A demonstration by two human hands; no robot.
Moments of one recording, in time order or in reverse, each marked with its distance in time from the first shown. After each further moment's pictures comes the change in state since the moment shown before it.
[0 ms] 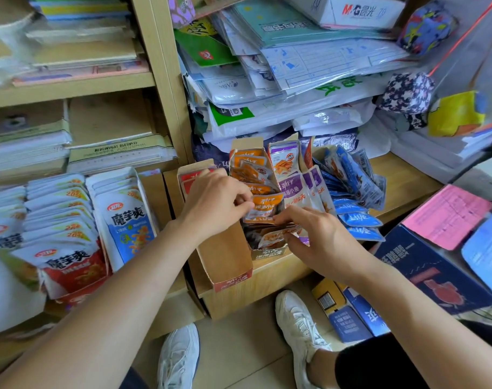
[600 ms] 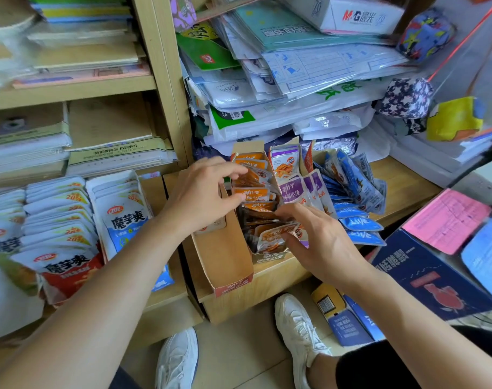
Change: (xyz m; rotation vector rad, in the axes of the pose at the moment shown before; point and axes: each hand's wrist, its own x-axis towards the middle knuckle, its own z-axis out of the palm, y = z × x) left_hand 0.002 -0.021 -0.021 -0.188 0.047 -0.025; right_hand 0.001 -0.001 0.009 -0.037 0.150 -0.023
